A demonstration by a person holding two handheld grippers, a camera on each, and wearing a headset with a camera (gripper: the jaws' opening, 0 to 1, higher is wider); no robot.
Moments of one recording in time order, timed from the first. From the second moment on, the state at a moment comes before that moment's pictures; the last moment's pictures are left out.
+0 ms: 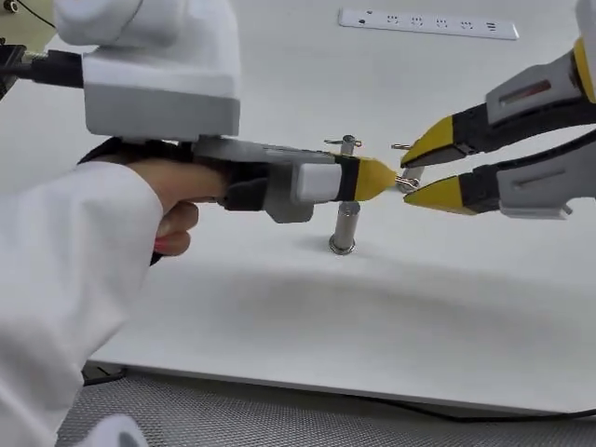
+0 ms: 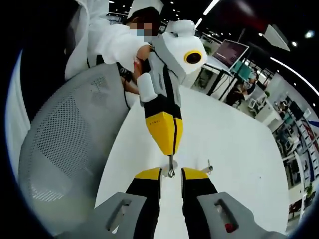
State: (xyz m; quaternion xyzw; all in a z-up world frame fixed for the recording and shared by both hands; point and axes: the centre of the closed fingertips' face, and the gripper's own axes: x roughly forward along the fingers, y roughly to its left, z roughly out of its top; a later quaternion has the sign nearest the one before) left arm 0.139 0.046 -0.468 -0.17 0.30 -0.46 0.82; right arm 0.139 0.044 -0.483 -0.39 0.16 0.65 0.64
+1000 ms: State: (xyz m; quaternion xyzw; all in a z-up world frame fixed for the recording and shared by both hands) left arm 0.113 0.046 -0.467 0.08 0.16 -0.58 0.79; right arm 0.113 0.042 -0.494 -0.25 0.23 0.70 0.63
